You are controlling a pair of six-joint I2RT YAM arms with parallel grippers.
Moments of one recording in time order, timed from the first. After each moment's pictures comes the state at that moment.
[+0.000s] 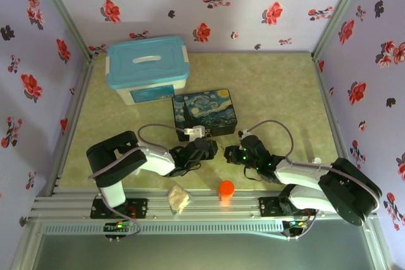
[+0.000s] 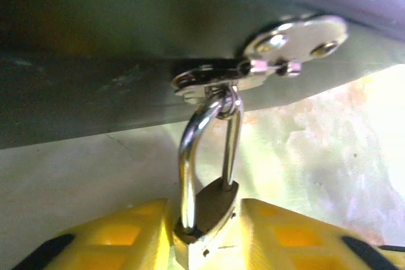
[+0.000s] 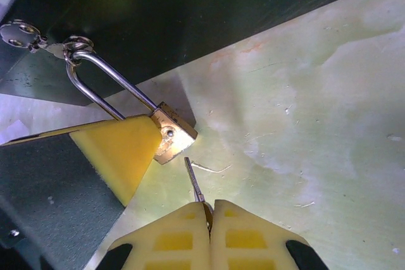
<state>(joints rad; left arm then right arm) -1.13 1.78 0.62 0.52 -0.33 -1.03 0.78 1.19 0.23 0.30 -0.09 0.90</state>
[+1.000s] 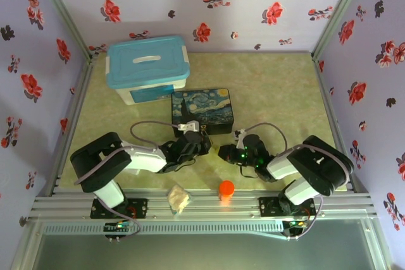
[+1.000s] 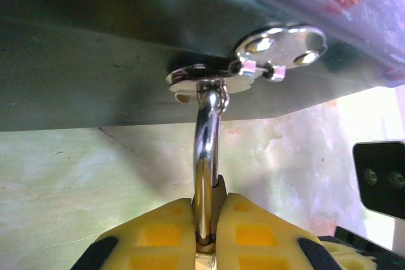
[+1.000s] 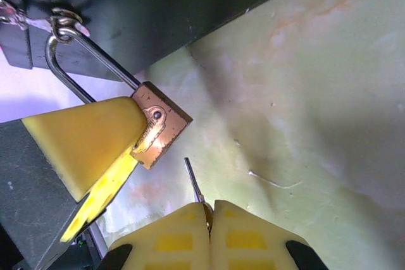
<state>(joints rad) -1.04 1.64 0.58 0.46 -0.19 -1.07 0.69 1.53 0.17 0.84 -0.38 1.05</state>
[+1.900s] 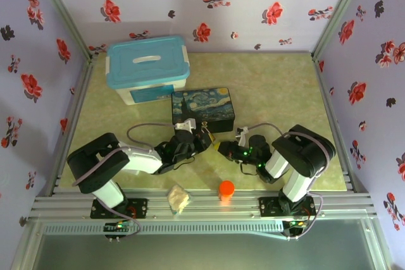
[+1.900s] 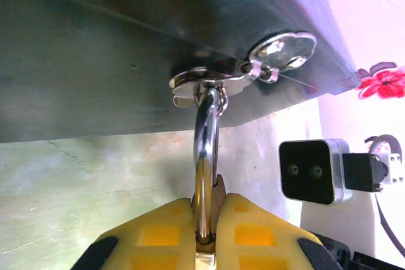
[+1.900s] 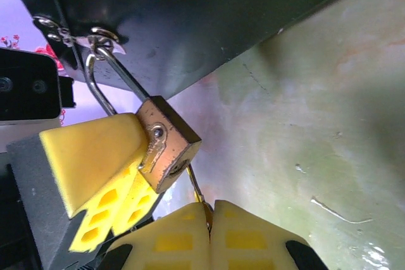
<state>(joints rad) -1.00 1.62 0.52 0.67 -0.10 -1.17 0.64 1.70 0.13 1.25 -0.51 1.17</state>
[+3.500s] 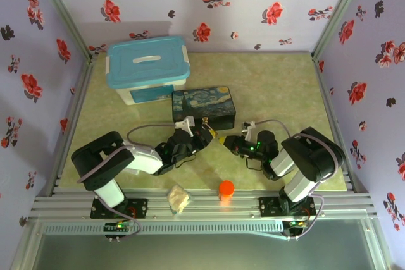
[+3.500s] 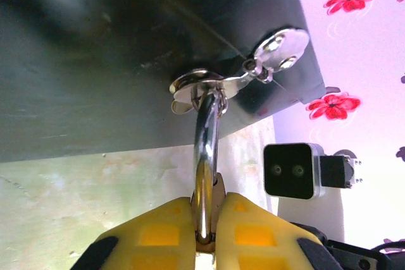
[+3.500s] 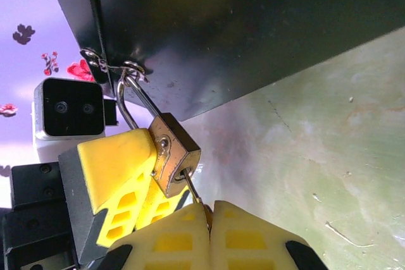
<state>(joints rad) -1.00 1.66 0.50 0.87 -0.09 -1.24 0.50 1.64 0.13 1.25 -0.64 1.17</state>
